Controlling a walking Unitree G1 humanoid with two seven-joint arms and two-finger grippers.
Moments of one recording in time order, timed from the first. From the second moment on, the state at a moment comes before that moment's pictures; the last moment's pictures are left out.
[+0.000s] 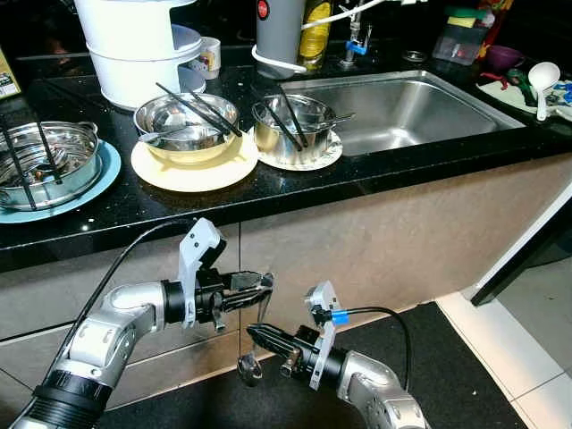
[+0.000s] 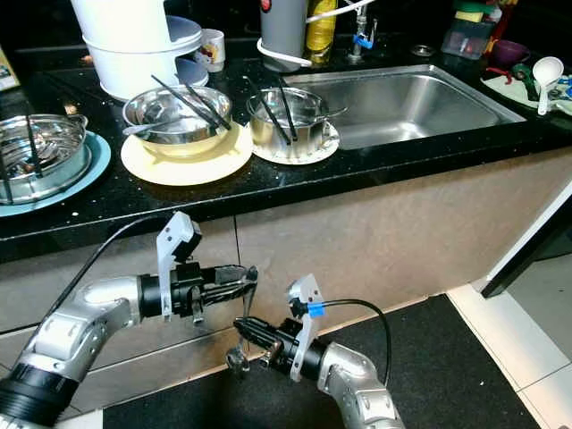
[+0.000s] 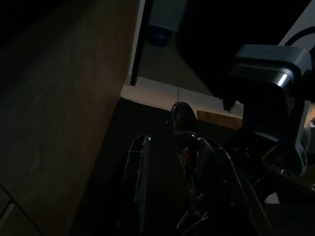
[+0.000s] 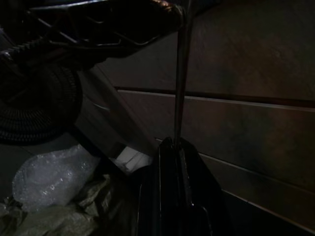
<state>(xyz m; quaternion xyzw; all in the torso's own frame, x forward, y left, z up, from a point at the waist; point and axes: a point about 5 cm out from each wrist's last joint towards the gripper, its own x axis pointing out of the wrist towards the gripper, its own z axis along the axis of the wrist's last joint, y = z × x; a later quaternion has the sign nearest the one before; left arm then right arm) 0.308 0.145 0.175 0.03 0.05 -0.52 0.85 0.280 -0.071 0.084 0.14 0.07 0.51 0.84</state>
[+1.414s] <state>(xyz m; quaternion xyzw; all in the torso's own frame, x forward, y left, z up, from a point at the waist) 0.274 0.157 0.000 0.03 0.33 -0.14 0.93 0.276 -0.155 -0.012 0.01 0.23 0.07 0.97</state>
